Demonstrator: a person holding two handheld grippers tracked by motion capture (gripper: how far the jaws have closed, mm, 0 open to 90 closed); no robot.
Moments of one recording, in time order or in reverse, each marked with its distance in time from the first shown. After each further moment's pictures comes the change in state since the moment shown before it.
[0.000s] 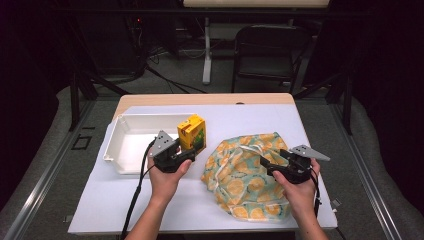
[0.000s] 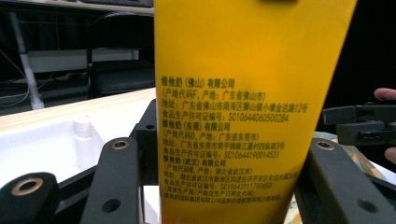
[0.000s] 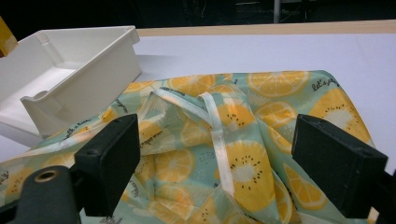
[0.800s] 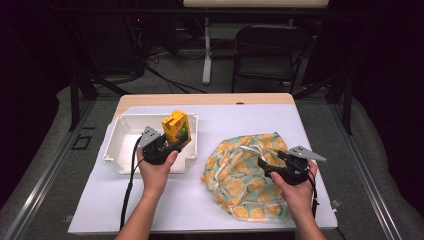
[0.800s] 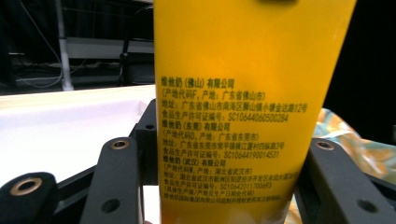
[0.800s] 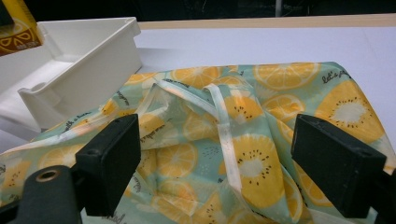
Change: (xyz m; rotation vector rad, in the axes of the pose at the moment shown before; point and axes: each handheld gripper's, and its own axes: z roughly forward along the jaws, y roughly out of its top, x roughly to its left) left arm 0.057 -0.020 0.008 0.011 0.118 -0.073; right arm 0.004 -0.004 0.005 0.014 0.002 -0.003
